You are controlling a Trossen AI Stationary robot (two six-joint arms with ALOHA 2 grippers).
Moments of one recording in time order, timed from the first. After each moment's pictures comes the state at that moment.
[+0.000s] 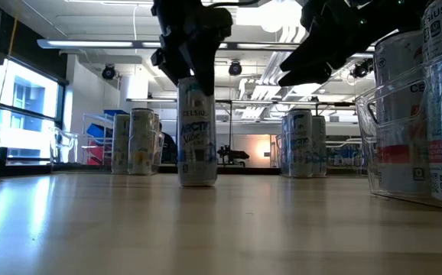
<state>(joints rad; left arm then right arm) -0.08 1.85 1.59 -1.02 -0.28 -0.58 -0.01 1.17 0.67 0.00 0.10 0.11</state>
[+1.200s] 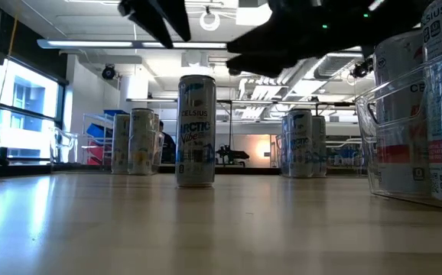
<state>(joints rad) -0.27 1.63 1.51 -1.06 -0.65 -0.67 0.07 1.52 0.72 0.59 0.05 -0.06</state>
